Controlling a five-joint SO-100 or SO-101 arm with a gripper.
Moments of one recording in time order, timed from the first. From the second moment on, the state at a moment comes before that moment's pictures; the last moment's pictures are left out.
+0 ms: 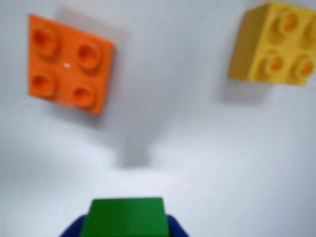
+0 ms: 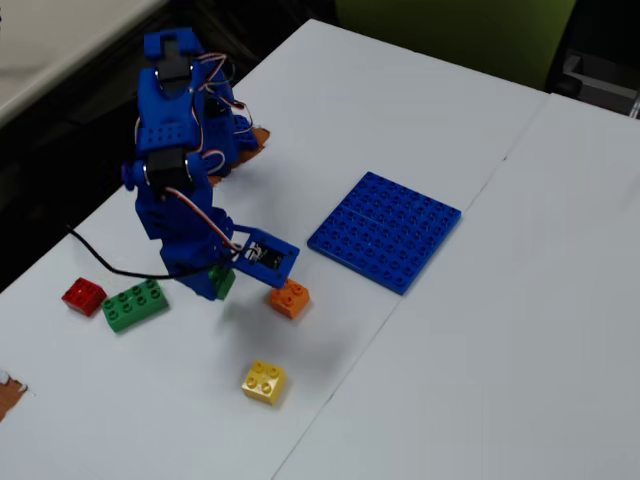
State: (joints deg) arm 45.0 66.8 59.2 84.7 -151.6
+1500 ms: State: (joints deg) arm 3.6 81.6 37.3 96.6 -85.0
